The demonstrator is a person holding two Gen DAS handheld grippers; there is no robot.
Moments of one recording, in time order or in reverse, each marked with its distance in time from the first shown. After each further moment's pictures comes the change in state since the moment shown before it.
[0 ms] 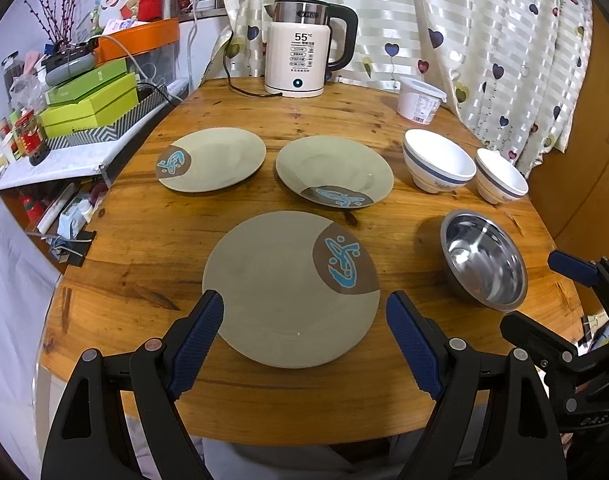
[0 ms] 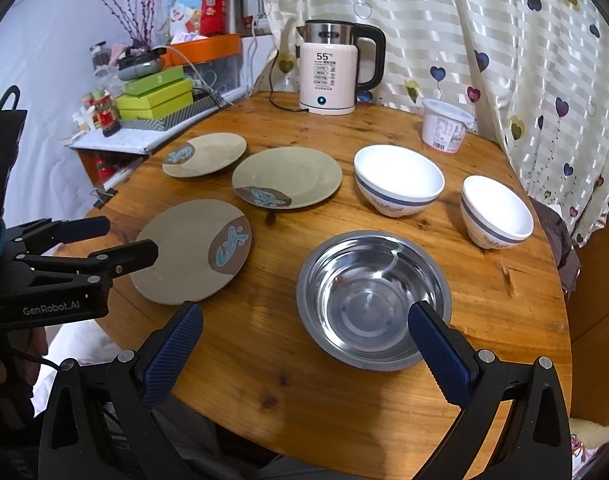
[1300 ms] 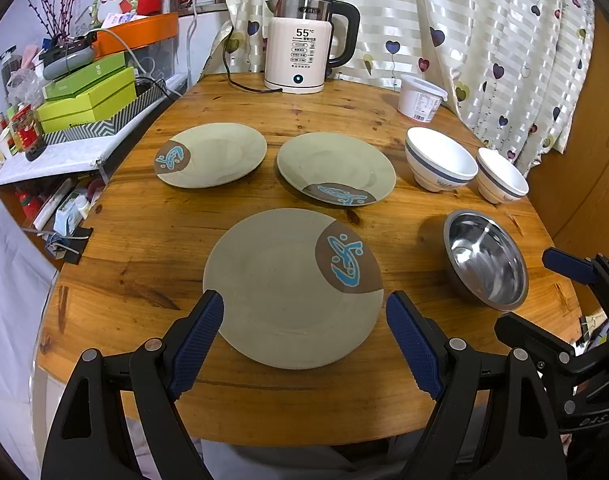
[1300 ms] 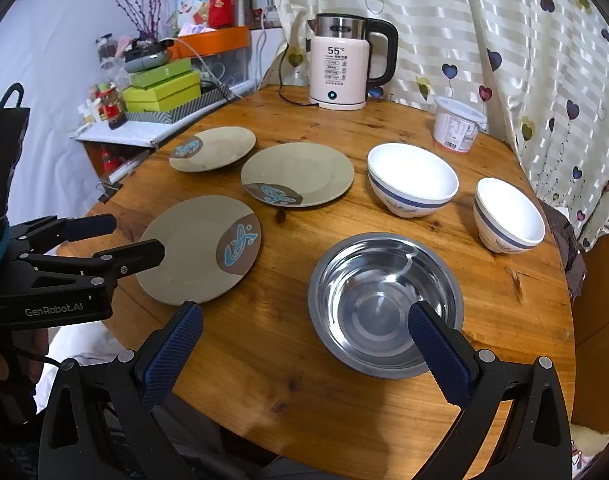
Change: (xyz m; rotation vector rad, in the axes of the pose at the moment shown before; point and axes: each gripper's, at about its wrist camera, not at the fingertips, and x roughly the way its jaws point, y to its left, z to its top) left arm 0.002 0.004 0.001 -0.010 0.014 -0.013; right arm 0.007 0.005 0.005 -0.020 0.027 0.024
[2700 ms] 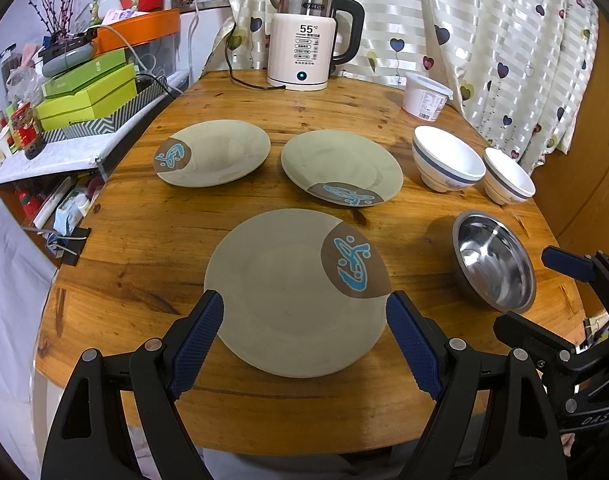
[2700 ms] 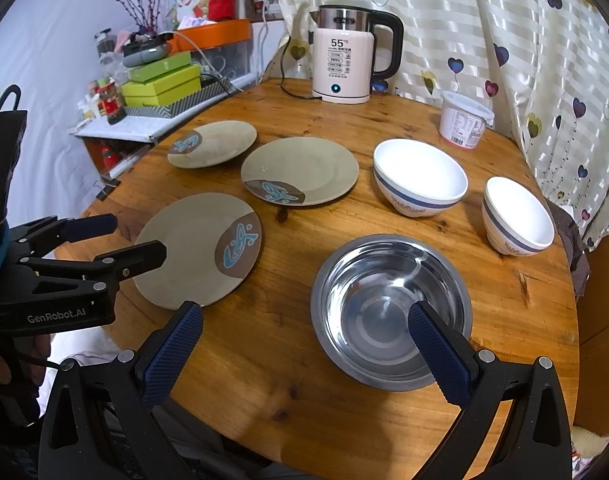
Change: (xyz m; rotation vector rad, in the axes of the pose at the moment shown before) left arm 0.012 0.004 0.000 -0.003 0.003 0.005; right arm 0.007 0.002 0.005 -0.004 0.018 0.003
